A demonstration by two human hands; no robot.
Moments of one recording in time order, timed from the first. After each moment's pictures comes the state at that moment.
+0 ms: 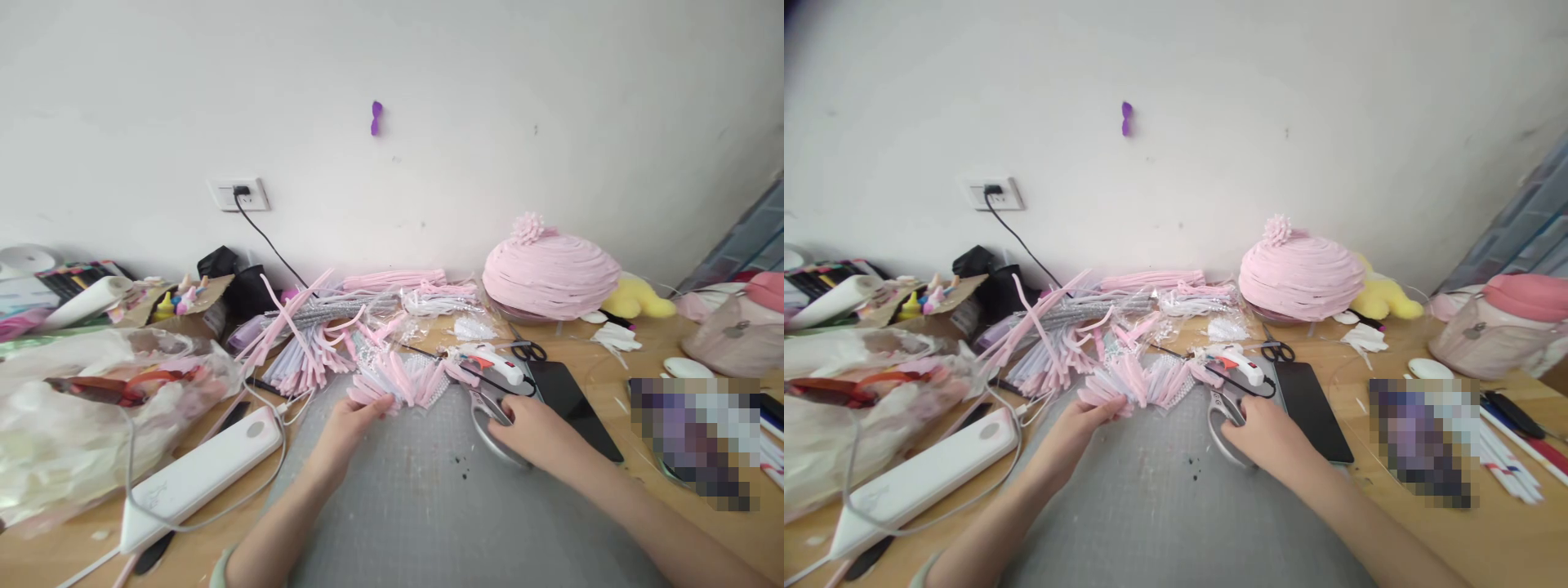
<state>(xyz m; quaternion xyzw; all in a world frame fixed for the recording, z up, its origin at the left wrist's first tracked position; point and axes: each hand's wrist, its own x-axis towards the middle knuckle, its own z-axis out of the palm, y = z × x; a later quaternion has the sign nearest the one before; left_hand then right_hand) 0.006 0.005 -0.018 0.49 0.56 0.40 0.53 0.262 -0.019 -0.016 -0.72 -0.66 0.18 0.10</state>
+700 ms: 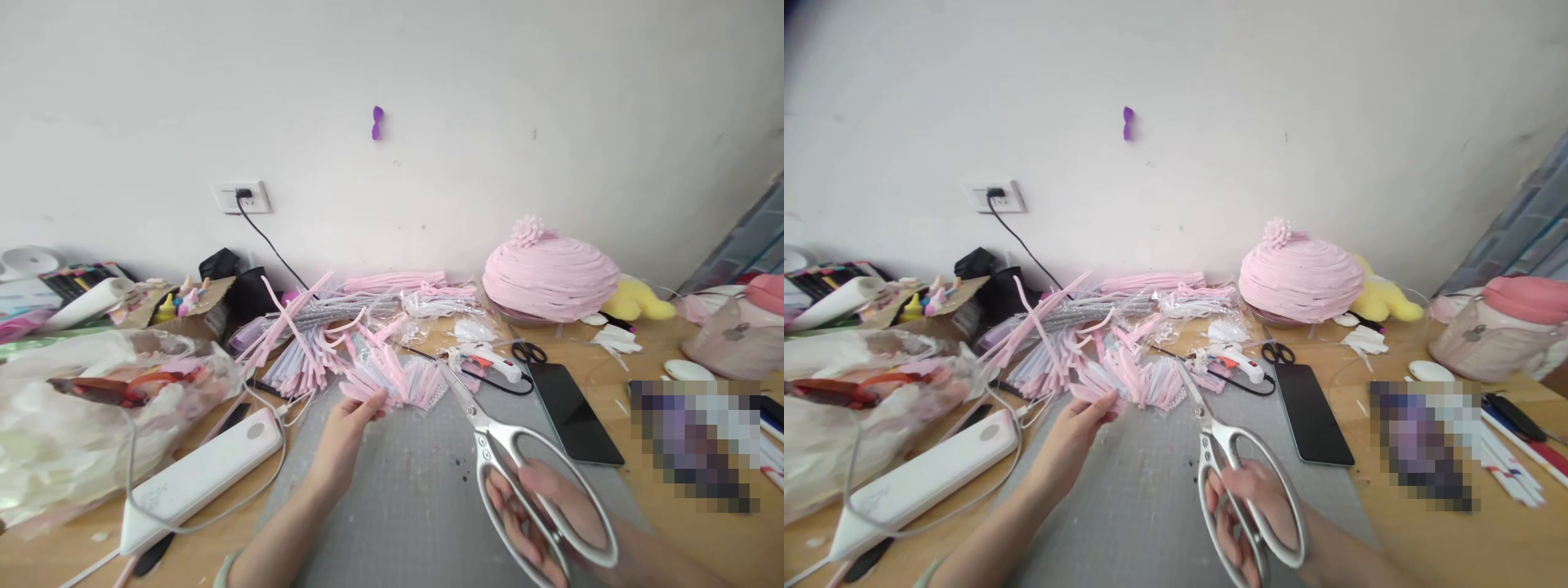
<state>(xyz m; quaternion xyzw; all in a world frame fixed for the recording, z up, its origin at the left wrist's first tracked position) 0.009 0.001 -0.022 0.44 0.53 0.49 0.53 0.254 -0.083 -0.027 -0.38 -0.41 0.79 0.25</state>
